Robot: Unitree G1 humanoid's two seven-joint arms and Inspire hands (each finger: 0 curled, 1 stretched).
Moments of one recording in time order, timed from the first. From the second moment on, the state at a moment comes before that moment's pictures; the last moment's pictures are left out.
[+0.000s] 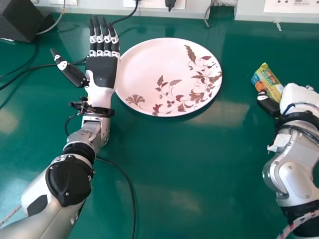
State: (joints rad) left arm -1.03 0.10 0.92 1.32 -0.88 0.32 -1.02; right arm -0.38 -0.48 0.18 -0.13 -1.31 0.85 0.53
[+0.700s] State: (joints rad) left arm -1.03 0.11 0.92 1.32 -0.88 0.32 -1.02; right arm -0.34 -0.44 0.17 -0.23 -1.34 0.85 0.57
